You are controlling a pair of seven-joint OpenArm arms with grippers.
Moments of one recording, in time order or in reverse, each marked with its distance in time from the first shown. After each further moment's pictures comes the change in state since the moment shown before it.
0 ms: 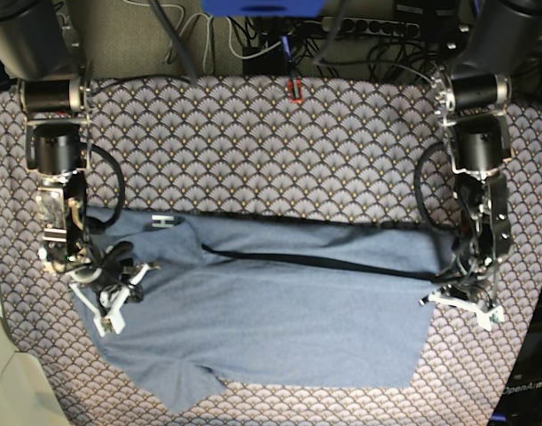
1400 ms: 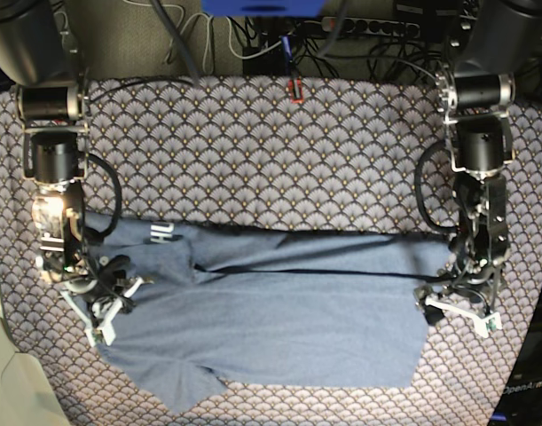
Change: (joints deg) left arm 0.2 -1.1 4.1 0.3 -0.2 -0.2 -5.3; right arm 2.1 0.2 0.0 -0.3 -0.1 -5.2 -0.7
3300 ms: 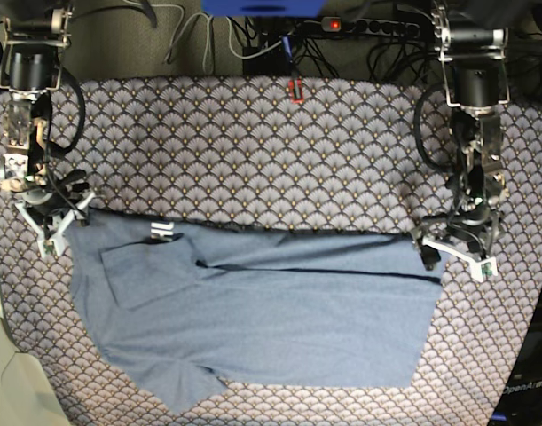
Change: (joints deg) left arm 15.8 -0.8 -0.2 11.7 0.0 0.0 0.0; right arm -24.0 6.3 11.4 16.9 0.2 -0.4 -4.7
